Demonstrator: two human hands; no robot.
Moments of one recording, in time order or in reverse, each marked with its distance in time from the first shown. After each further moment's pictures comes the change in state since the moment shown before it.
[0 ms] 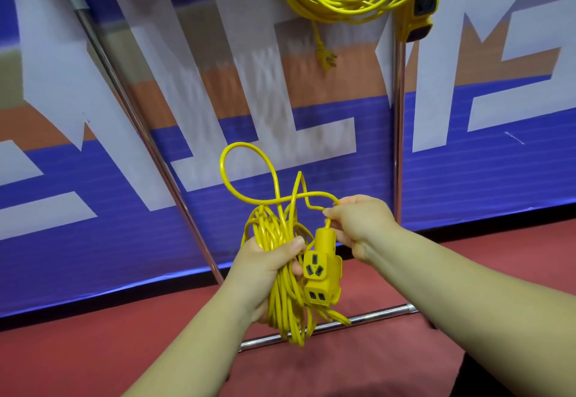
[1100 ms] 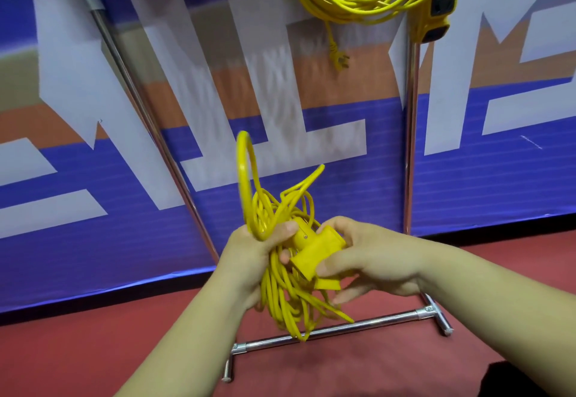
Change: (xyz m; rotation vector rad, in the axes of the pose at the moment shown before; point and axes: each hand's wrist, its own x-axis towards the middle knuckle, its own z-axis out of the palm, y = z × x) left_hand 0.010 0.022 -0.015 -0.014 -0.035 0.076; right_hand -0.043 -0.008 -0.026 -0.419 -0.842 0.066
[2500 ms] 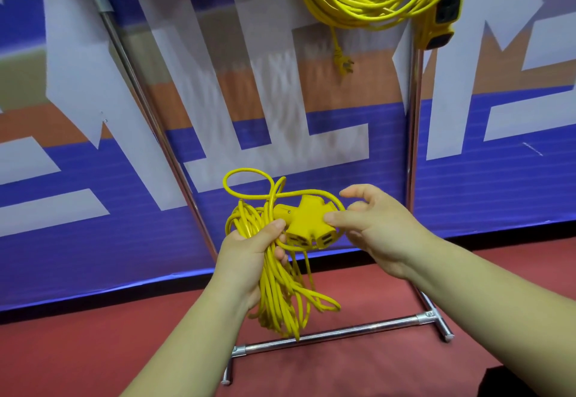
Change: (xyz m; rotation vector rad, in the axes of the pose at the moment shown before) left_hand 0.004 -0.003 -0.007 -0.048 0.268 0.061; right_hand 0.020 -0.011 -0.008 0.294 0.484 -0.273
